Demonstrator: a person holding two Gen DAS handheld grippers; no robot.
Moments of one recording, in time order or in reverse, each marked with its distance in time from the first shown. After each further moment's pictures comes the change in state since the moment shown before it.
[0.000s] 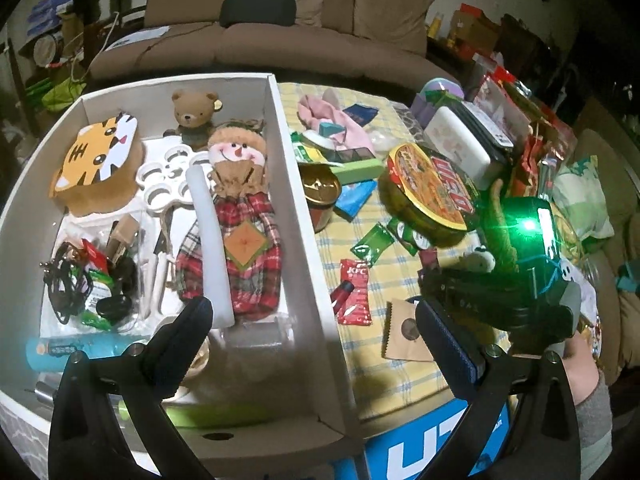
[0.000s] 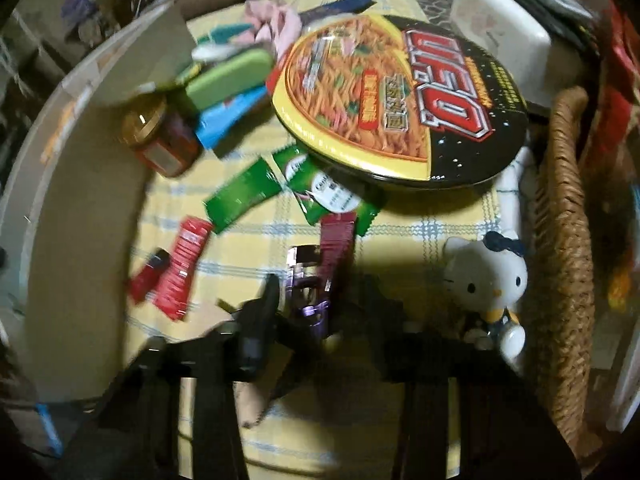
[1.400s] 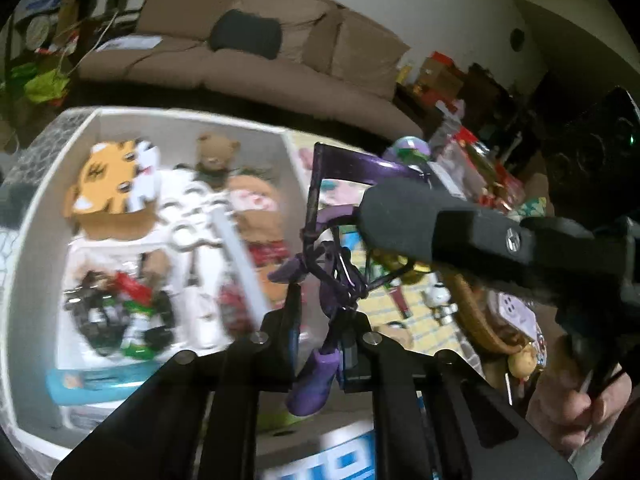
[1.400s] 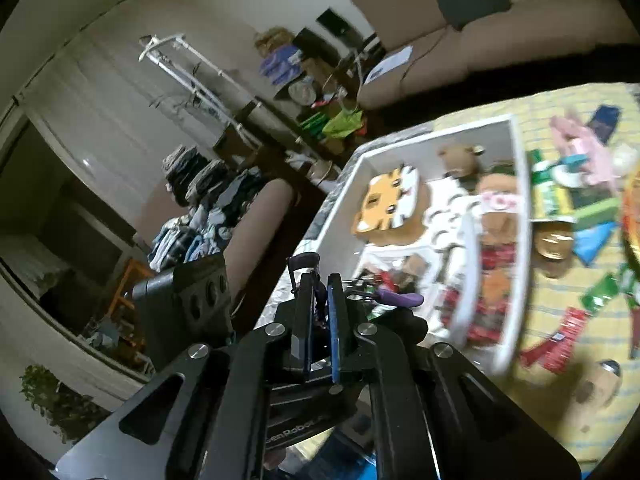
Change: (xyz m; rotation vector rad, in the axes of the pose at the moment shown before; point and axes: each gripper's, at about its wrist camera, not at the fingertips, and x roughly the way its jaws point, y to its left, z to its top) left arm -0.065 0.102 0.018 -0.076 -0.101 -0.220; right arm -0.149 0.193 0.030 -0.097 -0.241 0.820
